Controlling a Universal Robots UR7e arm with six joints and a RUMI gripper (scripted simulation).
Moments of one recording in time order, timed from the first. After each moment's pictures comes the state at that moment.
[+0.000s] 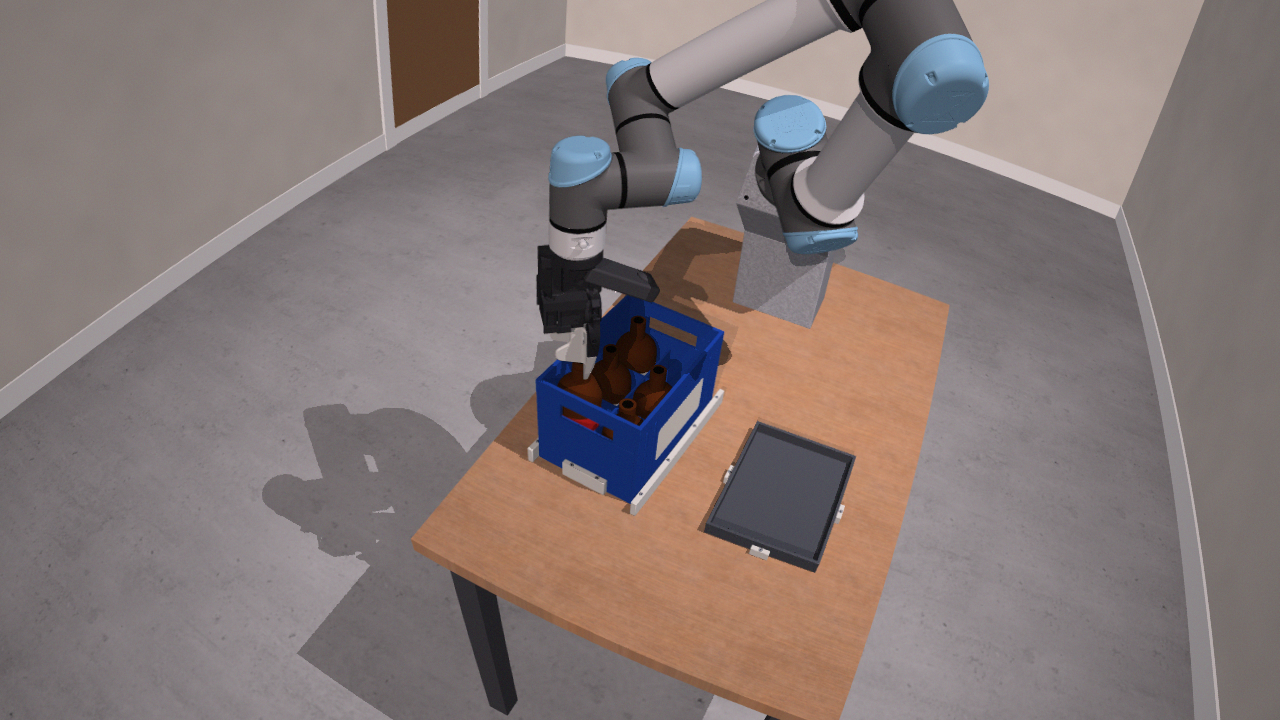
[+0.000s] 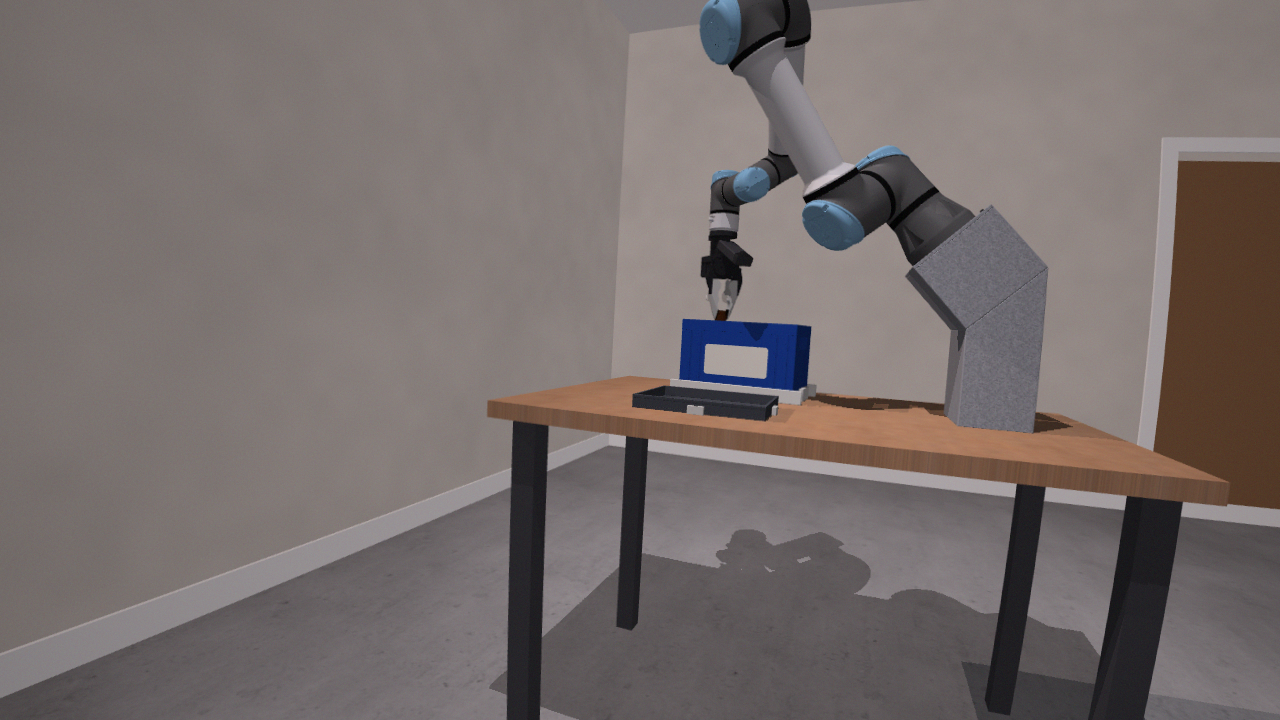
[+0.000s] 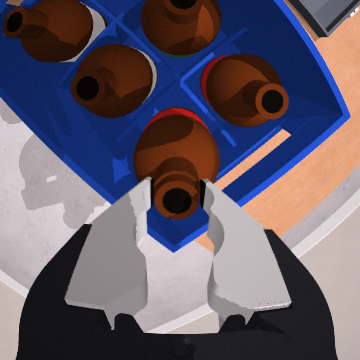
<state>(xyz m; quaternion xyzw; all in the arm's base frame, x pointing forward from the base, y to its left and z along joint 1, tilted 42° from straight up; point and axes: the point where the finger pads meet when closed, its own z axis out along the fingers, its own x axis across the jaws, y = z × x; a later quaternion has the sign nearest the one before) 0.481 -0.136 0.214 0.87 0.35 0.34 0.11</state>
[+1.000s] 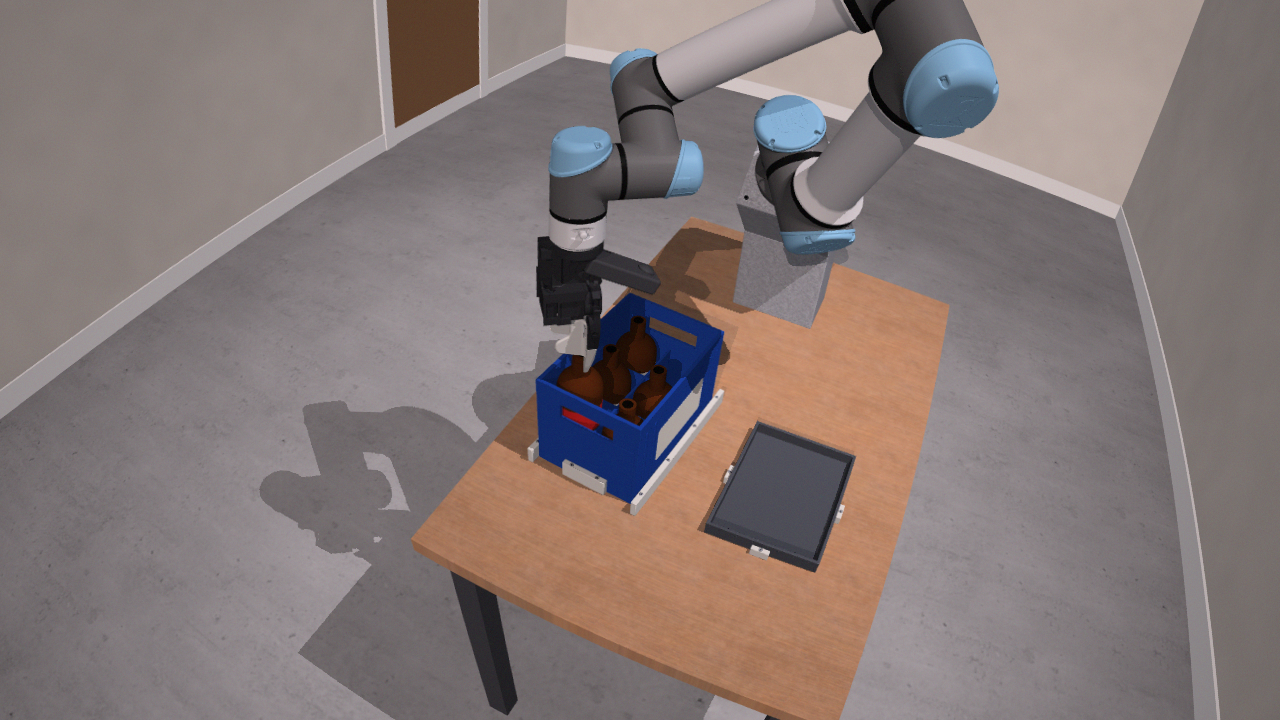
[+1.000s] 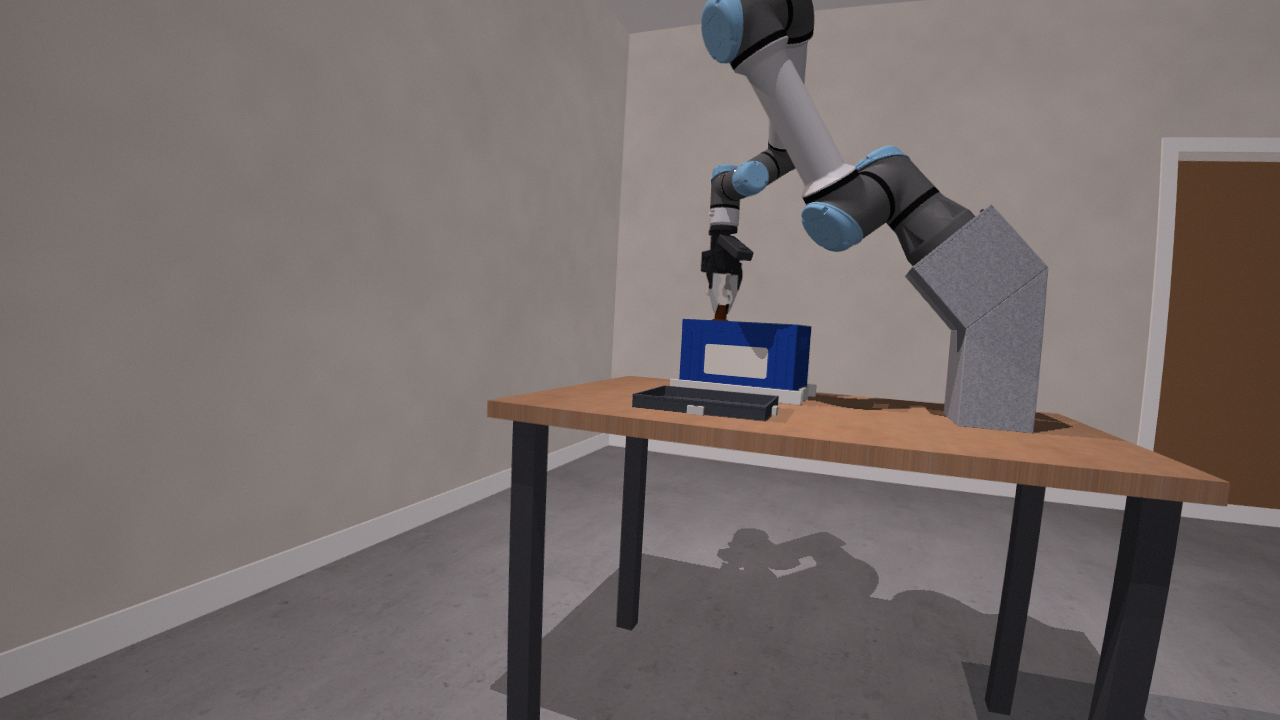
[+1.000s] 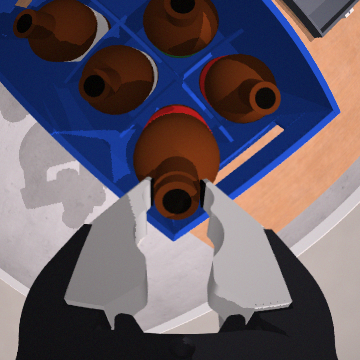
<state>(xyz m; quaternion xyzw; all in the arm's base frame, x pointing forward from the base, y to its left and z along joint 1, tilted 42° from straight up) 0.472 -0.136 0.225 0.87 0.35 0.34 0.11</state>
